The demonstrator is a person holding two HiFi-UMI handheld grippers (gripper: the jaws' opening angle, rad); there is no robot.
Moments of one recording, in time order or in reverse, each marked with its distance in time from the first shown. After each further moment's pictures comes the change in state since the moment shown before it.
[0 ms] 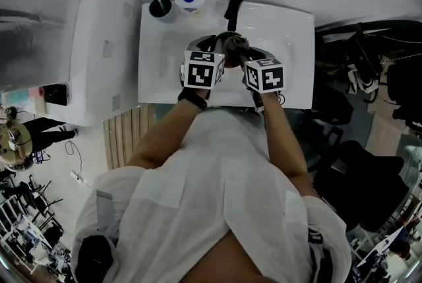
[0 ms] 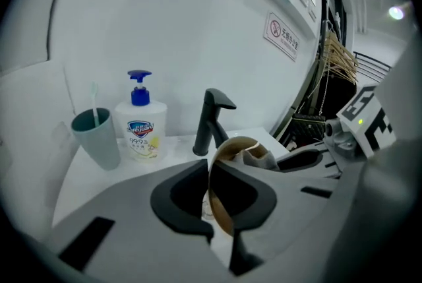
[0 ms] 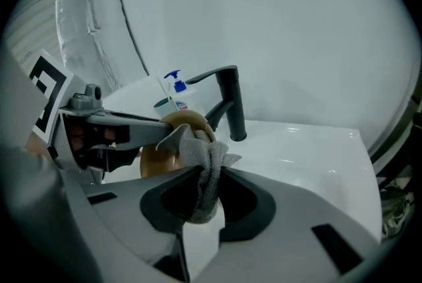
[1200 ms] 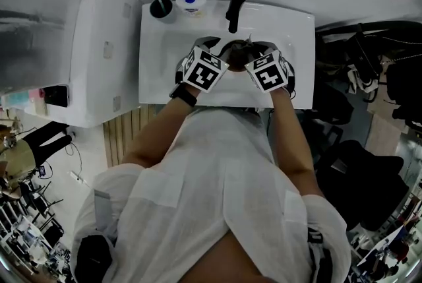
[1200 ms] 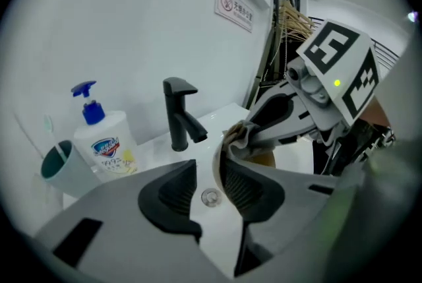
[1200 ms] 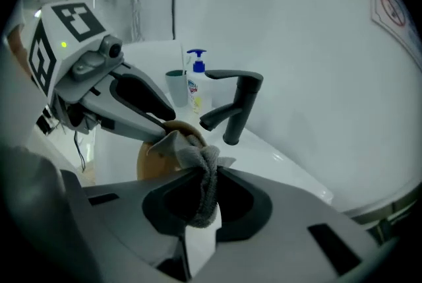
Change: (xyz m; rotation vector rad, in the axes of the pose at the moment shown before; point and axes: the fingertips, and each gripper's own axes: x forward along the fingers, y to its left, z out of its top) left arm 0.008 -0.022 -0.019 0.349 0.134 -0.170; right arm -0.006 -0.017 0.005 -0.445 0.166 -0.097
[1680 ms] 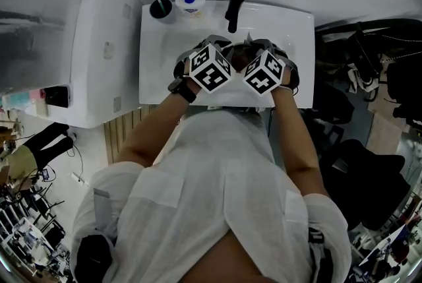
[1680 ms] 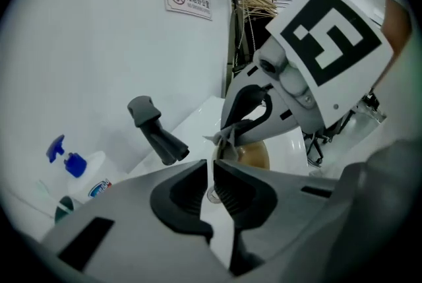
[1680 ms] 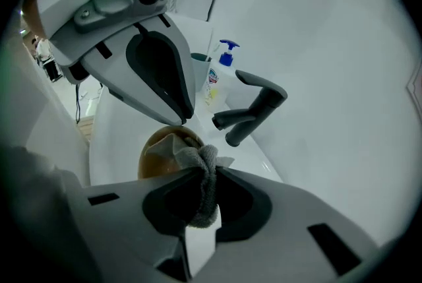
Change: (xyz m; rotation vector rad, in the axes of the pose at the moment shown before) left arm -0.002 -0.022 0.018 0.324 0.075 -0.059; right arm -0.001 0.003 0.000 -0.325 0.095 -0.059
